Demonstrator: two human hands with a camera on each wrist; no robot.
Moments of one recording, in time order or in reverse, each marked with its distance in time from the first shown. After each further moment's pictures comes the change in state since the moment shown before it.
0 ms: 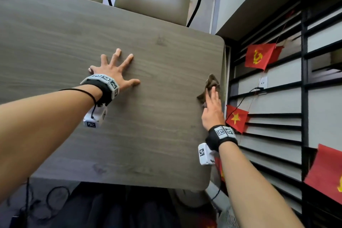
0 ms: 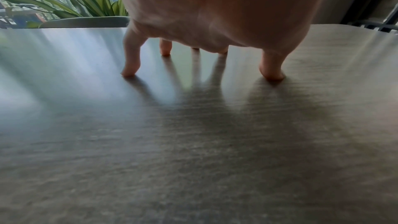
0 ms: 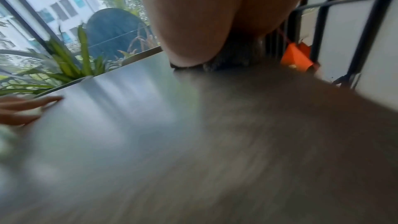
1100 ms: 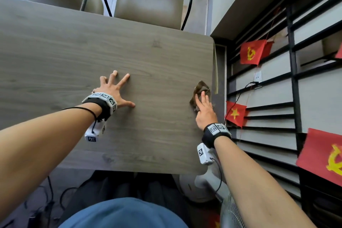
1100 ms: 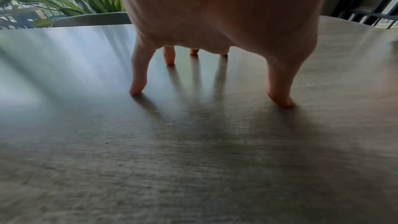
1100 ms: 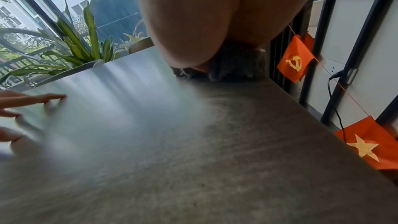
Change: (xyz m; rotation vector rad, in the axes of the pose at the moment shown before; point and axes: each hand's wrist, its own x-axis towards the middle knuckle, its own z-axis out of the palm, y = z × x) left_hand -0.069 -0.003 0.015 -0.029 -0.140 -0.015; right_hand -0.043 0.002 0.002 0.003 -0.127 0.020
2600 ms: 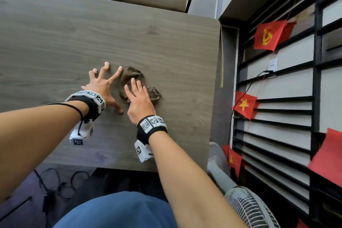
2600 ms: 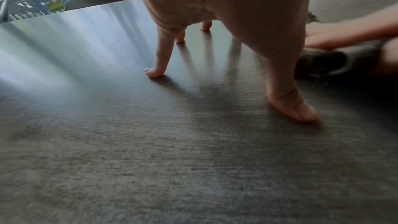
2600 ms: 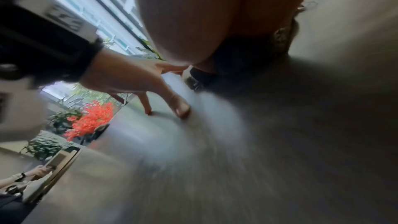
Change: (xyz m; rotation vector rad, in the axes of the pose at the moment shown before) left_hand -0.004 0.005 -0.003 -0.019 -0.042 -0.016; right_hand 0.013 -0.188 0.087 0.079 -0.078 -0.428
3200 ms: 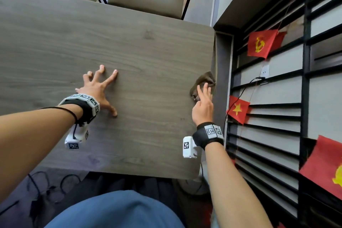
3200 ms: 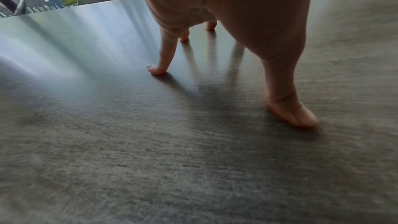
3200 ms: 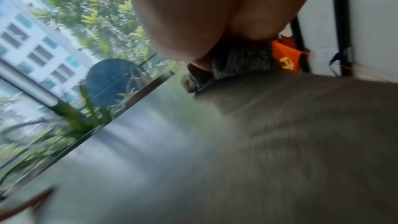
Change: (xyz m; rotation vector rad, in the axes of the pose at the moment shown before) left_hand -0.002 0.001 -0.001 -0.027 0.019 0.001; right_hand -0.068 0.169 -0.103 0.182 0.464 0.401
